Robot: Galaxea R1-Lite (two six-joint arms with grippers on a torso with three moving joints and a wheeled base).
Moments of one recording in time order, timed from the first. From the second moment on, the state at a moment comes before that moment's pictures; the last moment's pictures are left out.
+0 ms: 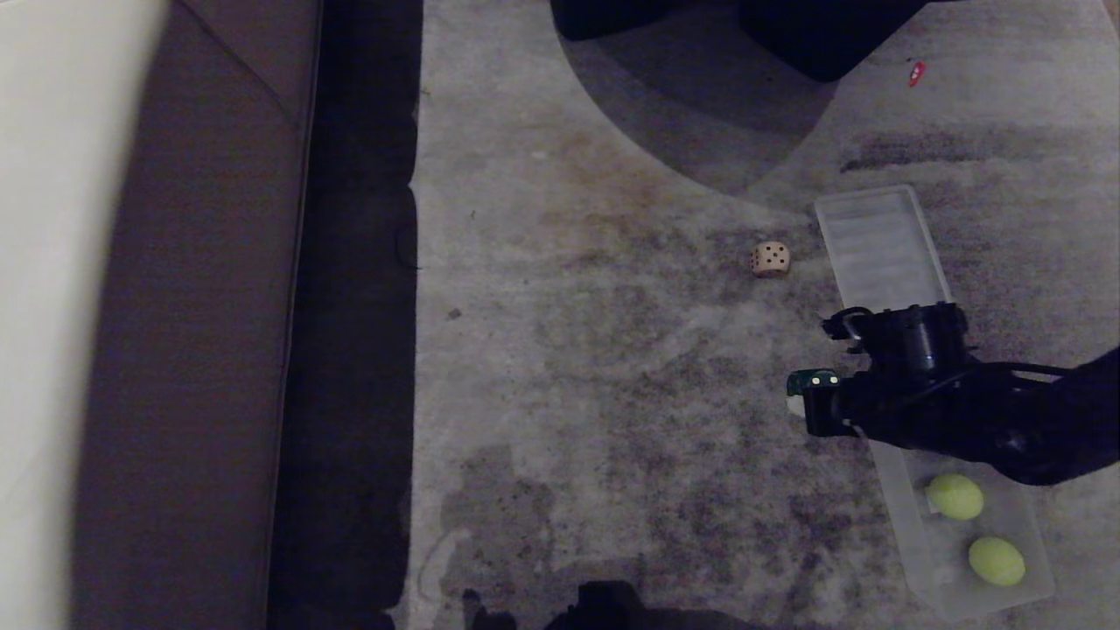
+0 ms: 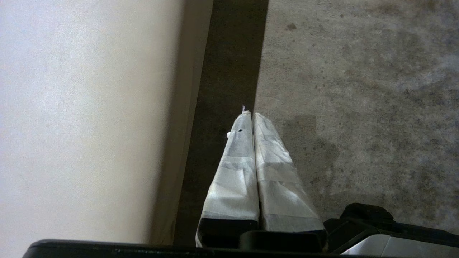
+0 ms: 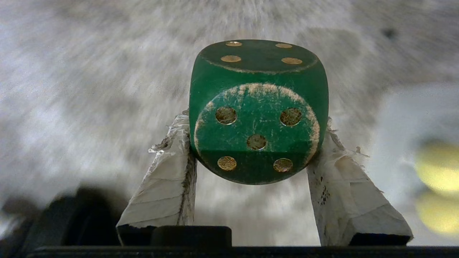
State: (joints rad) left arm 0.00 0.00 0.00 -0.01 0.07 -0.13; right arm 0.18 1.86 -0.77 -0.48 -0.11 0.05
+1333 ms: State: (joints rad) left arm 0.00 0.00 0.00 -0.01 0.07 -0.13; right arm -0.01 0.21 -0.18 0.32 0.04 -0.02
